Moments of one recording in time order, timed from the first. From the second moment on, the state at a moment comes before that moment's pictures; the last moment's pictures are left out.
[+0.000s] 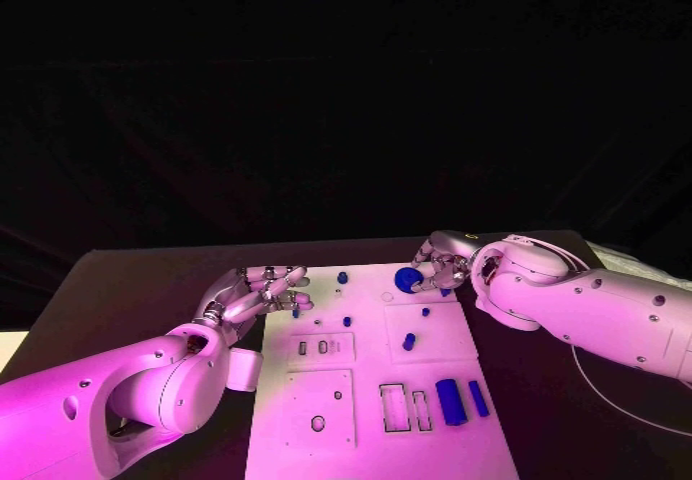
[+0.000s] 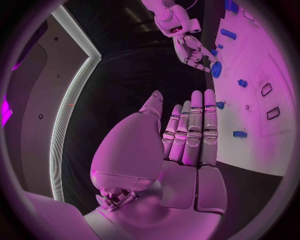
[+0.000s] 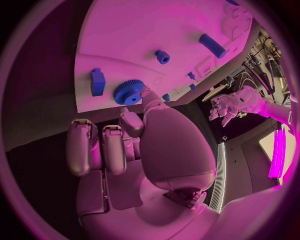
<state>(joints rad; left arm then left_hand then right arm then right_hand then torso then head) 1.14 -0.91 0.00 1.74 -0.03 -0.46 0.42 1.42 -0.02 0.00 0.15 0.13 0.98 0.21 0.09 0.07 1.08 0.15 0.09 0.07 1.19 0.09 0.20 0.23 0.17 1.03 0.20 0.35 0.16 1.29 -0.83 0.00 1.42 -1.46 -0.19 -0.30 1.38 -0.10 0.03 0.19 0.22 0.95 0.14 0.06 0.07 1.39 0.05 1.06 1.10 1.46 -0.03 1.48 1.31 0.08 1.38 0.09 1.46 1.28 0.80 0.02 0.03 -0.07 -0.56</state>
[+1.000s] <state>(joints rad) 1.14 -0.91 0.00 1.73 -0.03 -0.44 0.42 1.42 -0.02 0.00 0.15 0.13 0.98 0.21 0.09 0.07 1.08 0.15 0.09 0.07 1.19 0.09 0.20 0.24 0.17 1.03 0.20 0.35 0.16 1.29 -0.77 0.00 1.36 -1.47 -0.17 -0.31 1.42 -0.07 0.04 0.17 0.23 1.01 0.13 0.08 0.07 1.41 0.05 1.17 1.25 1.46 -0.03 1.50 1.31 0.06 1.40 0.09 1.47 1.31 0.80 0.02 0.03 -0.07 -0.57</state>
